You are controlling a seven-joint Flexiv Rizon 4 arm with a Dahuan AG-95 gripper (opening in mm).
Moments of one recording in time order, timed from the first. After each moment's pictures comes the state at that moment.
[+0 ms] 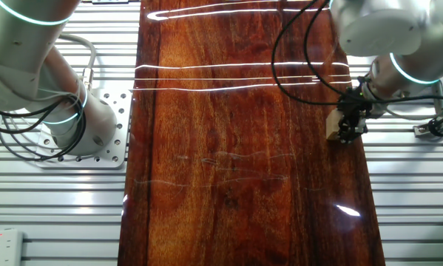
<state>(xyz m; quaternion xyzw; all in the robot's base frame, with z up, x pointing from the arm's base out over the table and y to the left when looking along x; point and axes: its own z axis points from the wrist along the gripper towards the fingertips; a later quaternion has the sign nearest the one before) 0.654 -0.005 0.031 -0.04 -1.00 -0.02 0.06</state>
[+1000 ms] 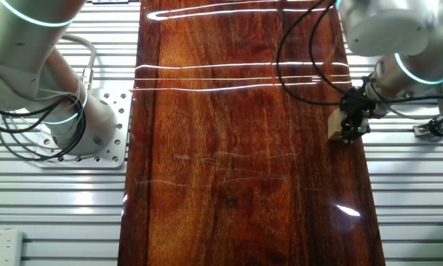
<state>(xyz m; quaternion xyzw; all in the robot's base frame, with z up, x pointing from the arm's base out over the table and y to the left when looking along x) 0.653 -0.005 0.030 -0.04 -1.00 -0.02 0.07</state>
